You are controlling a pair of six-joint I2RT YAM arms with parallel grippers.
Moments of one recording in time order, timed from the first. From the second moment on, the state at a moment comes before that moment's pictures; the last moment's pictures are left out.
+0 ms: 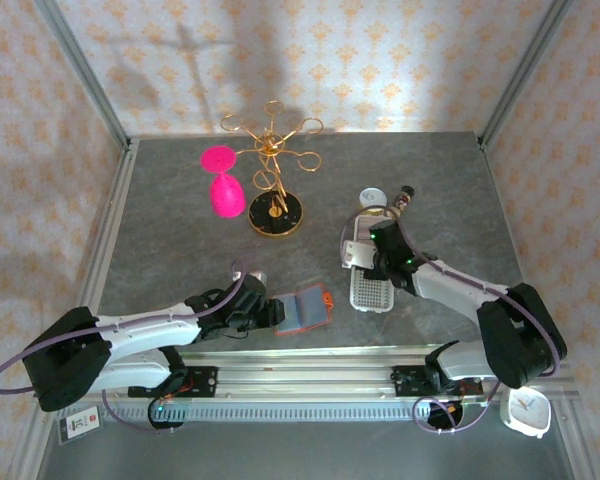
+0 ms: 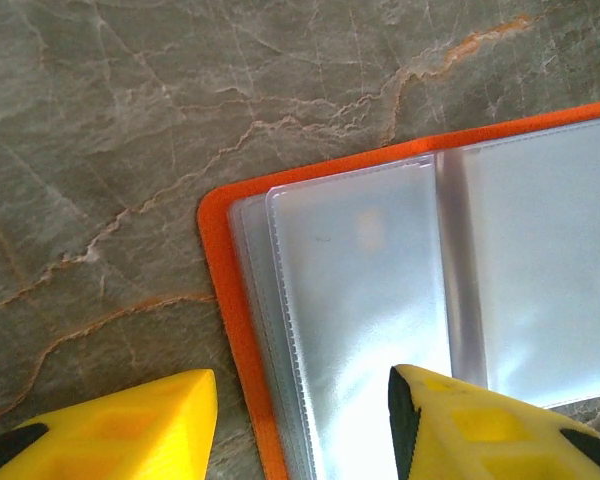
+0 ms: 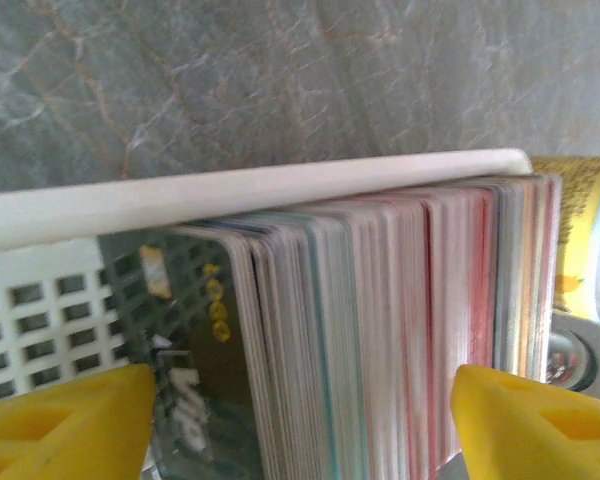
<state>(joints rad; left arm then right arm) -0.85 1.17 0.37 -0.12 0.04 -0.99 0.48 1.34 0.62 -0.14 0.17 -1.07</state>
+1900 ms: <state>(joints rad) -0.85 1.19 0.37 -0.10 0.05 -0.99 0.48 1.21 0.59 -0.25 0.11 -1.11</state>
